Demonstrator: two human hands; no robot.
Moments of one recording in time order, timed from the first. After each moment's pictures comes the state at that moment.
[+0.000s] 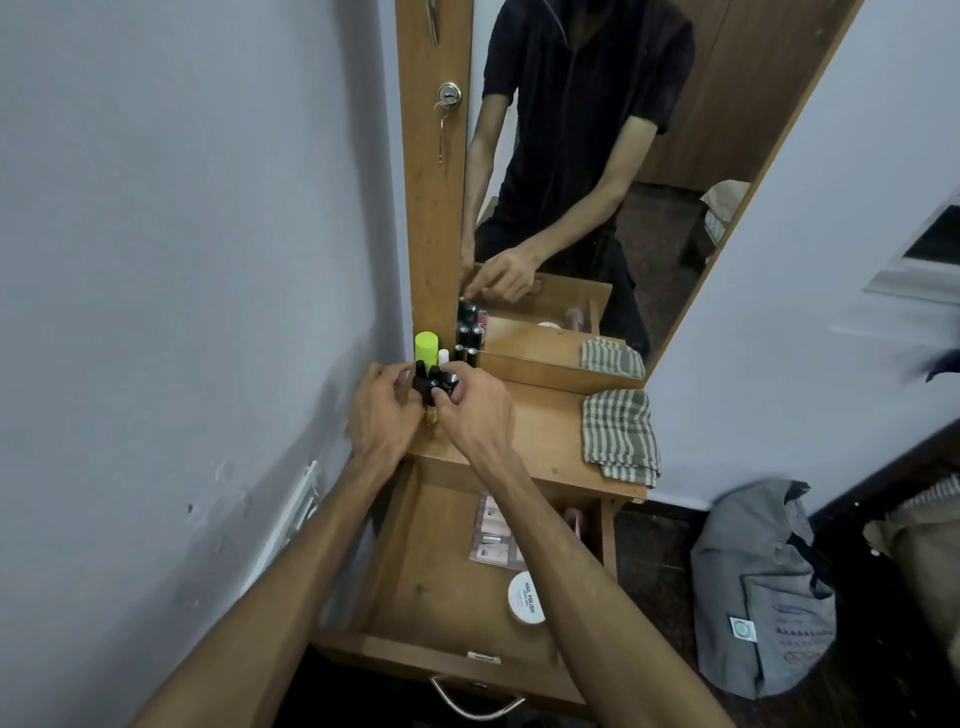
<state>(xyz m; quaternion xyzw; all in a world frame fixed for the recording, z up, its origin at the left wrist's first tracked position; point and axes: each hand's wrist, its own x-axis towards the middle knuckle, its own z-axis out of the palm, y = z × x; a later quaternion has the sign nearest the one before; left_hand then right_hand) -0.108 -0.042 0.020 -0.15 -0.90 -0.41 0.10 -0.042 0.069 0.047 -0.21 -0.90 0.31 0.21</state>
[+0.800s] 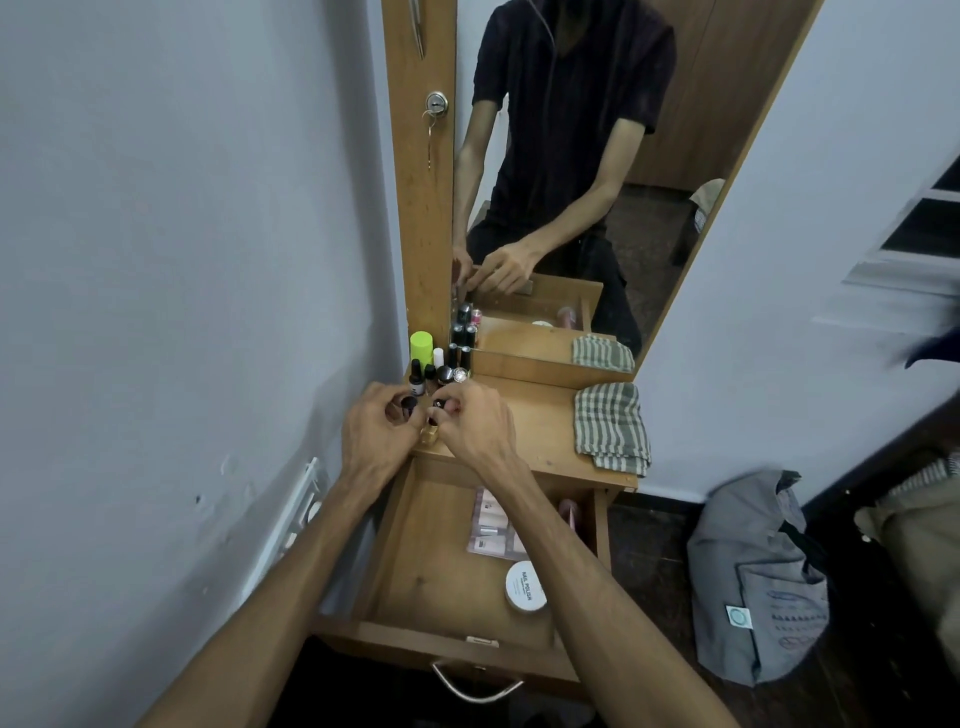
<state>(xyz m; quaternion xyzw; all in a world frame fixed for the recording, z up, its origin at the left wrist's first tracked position) -0.090 -0.063 0.009 -0.21 -0.86 -0.45 0.11 -0.020 0.068 0.047 -0.16 -0.92 0.30 0.19</state>
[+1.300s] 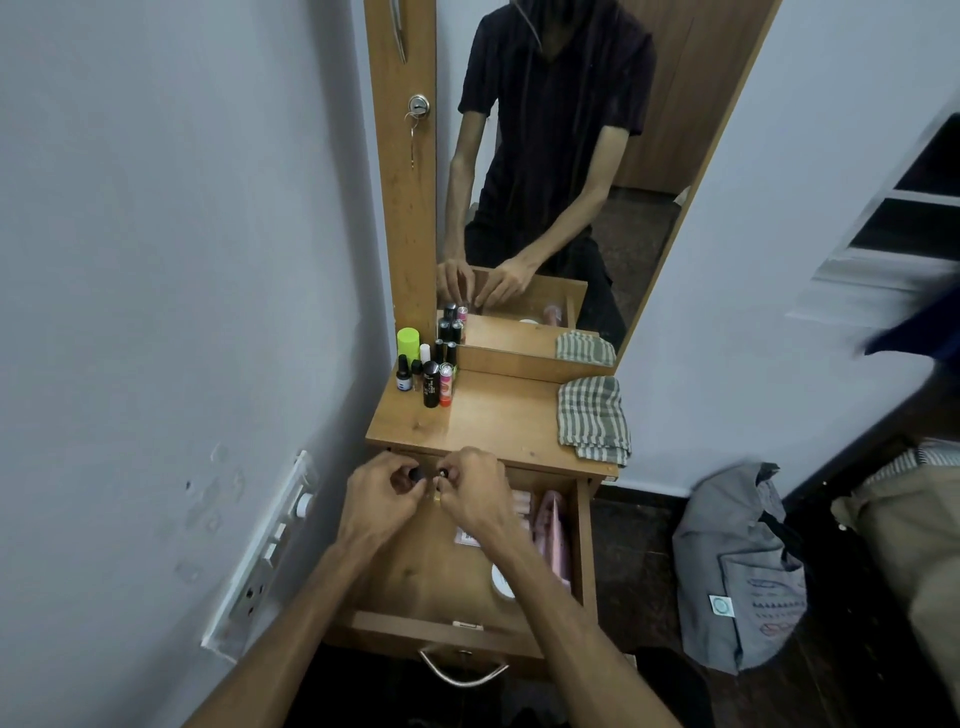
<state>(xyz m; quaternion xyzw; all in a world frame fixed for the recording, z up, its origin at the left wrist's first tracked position) -0.026 -0.084 -0.048 -0.26 -0.88 -0.40 0.05 0.050 0.055 -0.009 -0.20 -0.93 0.29 0.10</state>
